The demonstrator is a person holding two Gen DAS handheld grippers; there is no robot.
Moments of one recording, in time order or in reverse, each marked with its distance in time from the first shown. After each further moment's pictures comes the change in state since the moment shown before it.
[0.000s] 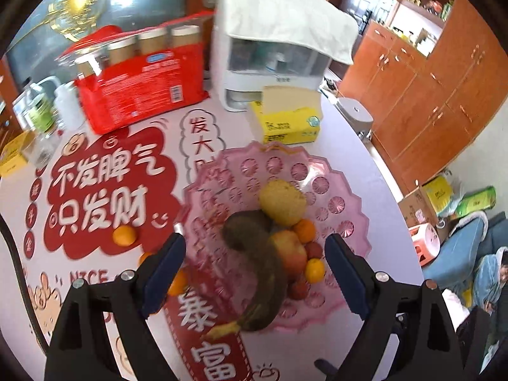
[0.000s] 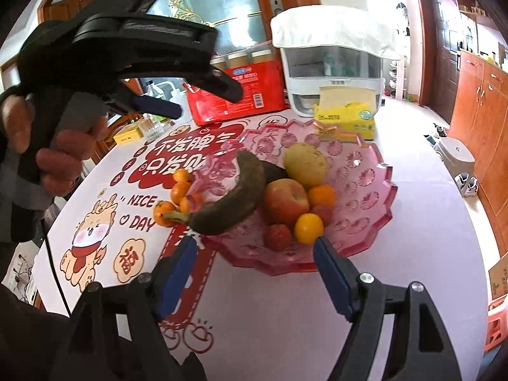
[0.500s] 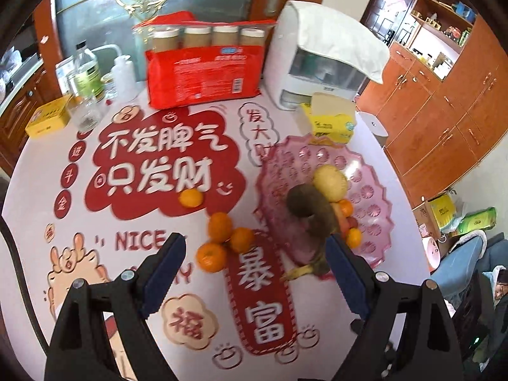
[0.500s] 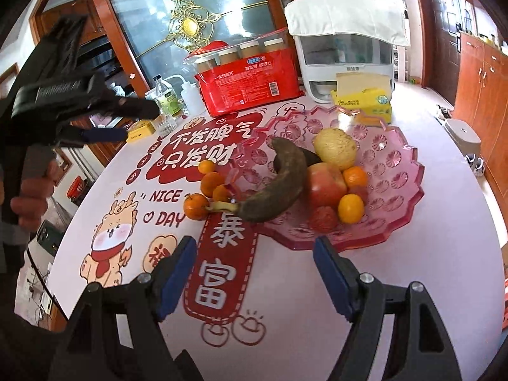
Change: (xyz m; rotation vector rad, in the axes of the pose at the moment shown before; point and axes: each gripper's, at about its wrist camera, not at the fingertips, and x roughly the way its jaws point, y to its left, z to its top) left arm -0.064 0.096 -0.056 -0.098 -0.021 0.030; right arm -0.002 0.044 -0.002 0.071 0.051 0.032
